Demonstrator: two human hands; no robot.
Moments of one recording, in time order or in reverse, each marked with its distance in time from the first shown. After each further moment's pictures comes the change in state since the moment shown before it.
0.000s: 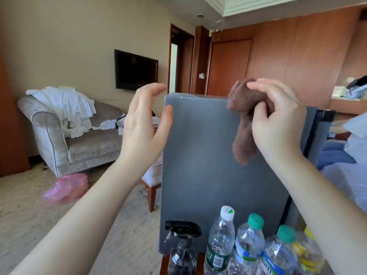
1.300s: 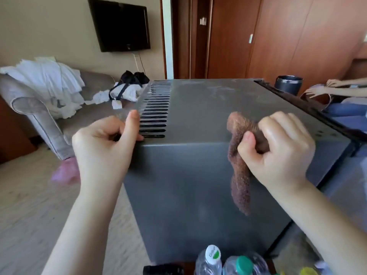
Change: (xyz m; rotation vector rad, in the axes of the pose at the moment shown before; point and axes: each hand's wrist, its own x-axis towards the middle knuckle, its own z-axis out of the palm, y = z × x) left_hand 0.084 -0.025 0.072 0.053 0.008 -0.470; right_hand 0.044 0.102 0.040 -0.235 -0.071 -0.279
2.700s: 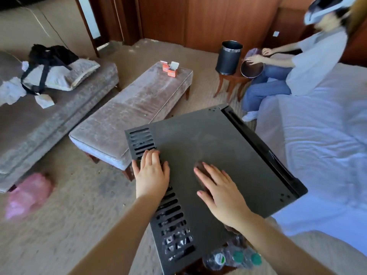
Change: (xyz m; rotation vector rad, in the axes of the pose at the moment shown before) left_hand 0.150 -0.063 0.127 0.514 -0.891 -0.002; right_hand 0.089 -0.034 0.071 -0.049 -1.319 0.515
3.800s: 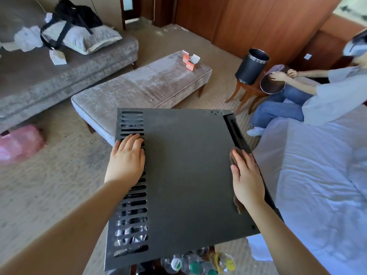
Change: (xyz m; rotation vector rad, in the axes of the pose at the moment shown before) left_hand 0.000 0.003 0.000 0.013 -0.008 -0.071; right_hand 0.033 0.148 -0.020 0.055 0.163 0.277
